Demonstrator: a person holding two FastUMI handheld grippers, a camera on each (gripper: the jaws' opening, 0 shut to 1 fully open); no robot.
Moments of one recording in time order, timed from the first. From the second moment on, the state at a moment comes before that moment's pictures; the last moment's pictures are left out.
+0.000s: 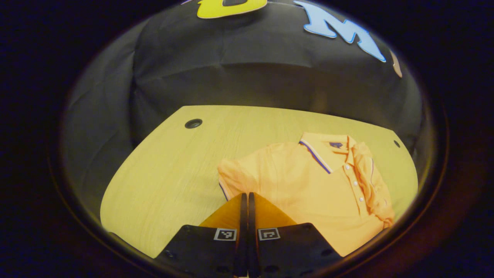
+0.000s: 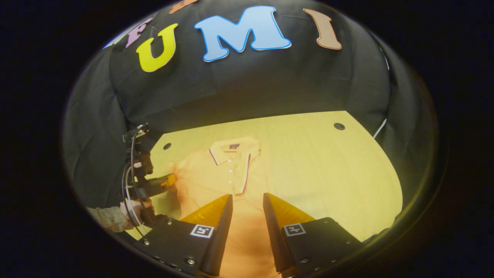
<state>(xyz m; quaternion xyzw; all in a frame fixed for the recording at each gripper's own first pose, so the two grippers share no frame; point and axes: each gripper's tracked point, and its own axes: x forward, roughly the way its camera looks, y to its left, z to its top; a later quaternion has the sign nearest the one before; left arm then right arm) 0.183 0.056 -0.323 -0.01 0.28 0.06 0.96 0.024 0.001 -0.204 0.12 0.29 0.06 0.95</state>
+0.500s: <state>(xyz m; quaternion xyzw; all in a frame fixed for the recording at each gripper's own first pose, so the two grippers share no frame) 0.203 -0.072 -0.284 0.05 0.25 -0.08 0.96 0.019 -0.010 -0.209 0.14 0.29 0.04 0.95</state>
